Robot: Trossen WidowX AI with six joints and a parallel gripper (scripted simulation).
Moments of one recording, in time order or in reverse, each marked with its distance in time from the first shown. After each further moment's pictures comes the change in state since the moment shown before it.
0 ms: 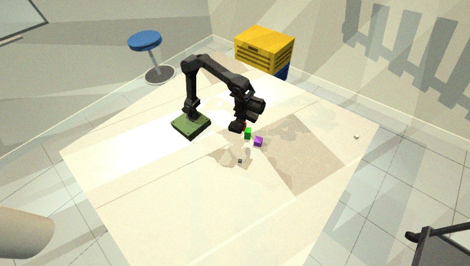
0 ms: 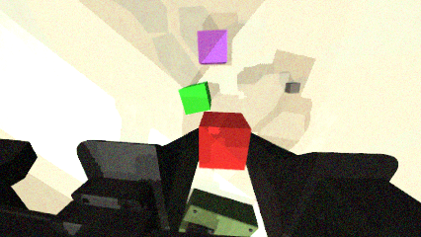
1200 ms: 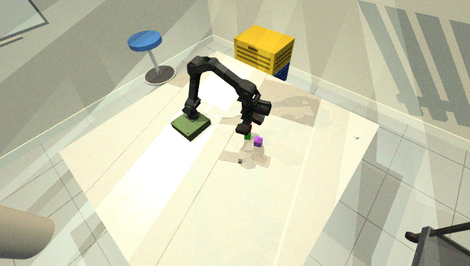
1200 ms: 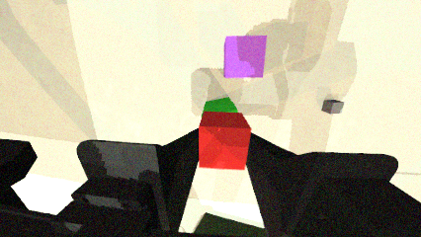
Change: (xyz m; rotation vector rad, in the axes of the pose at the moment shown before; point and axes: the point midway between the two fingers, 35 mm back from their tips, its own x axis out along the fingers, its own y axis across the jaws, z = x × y) arm 0.048 0.035 0.018 -0.008 0.001 0.005
